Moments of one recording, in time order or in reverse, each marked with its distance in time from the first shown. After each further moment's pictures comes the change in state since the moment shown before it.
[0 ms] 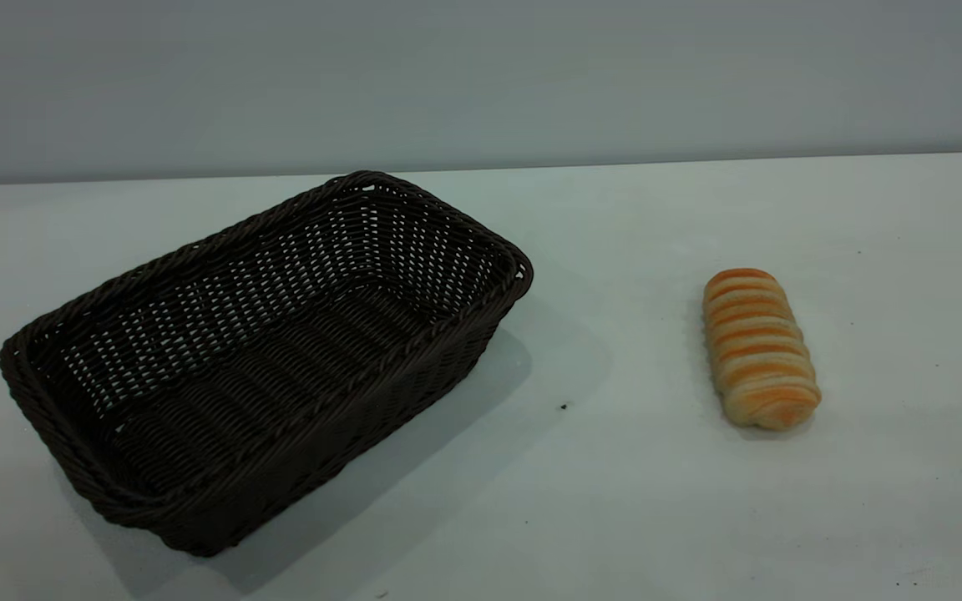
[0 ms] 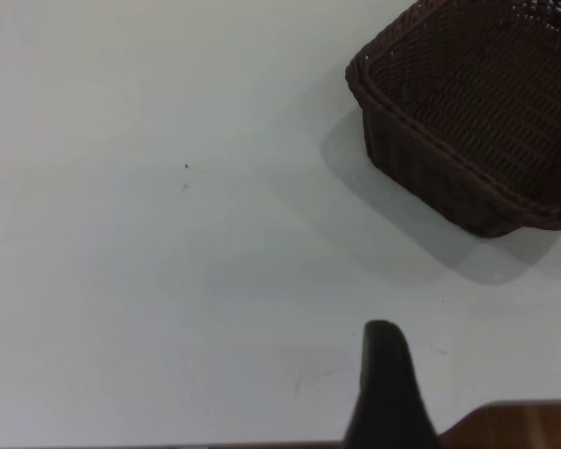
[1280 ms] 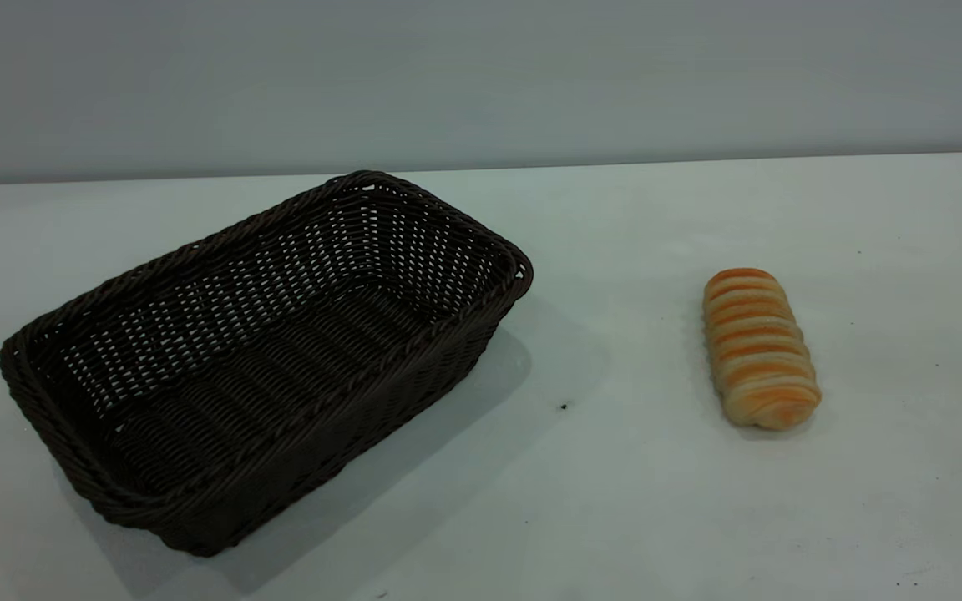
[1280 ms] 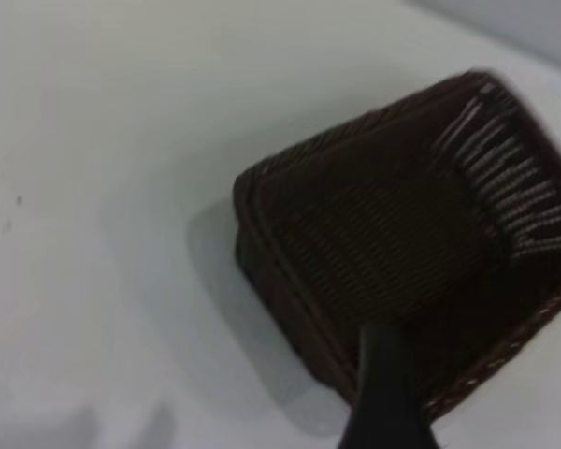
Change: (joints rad) left arm 0.000 0.644 -0.028 -0.143 -0.561 -0.309; right arm 0.000 0.589 -0.003 0.203 -0.631 0.050
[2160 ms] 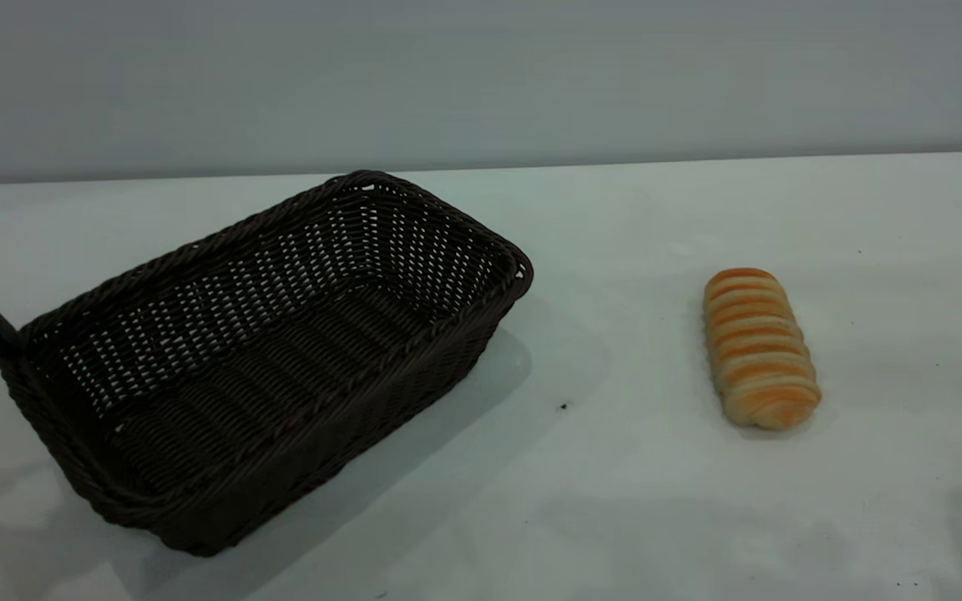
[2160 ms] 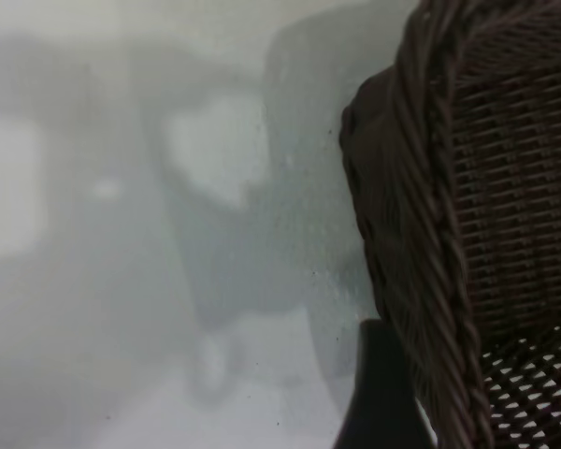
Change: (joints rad) left arm 0.000 0.854 0.000 -0.233 -0.426 -0.004; right arm 0.000 0.528 -0.002 0.091 -0.166 -0.213
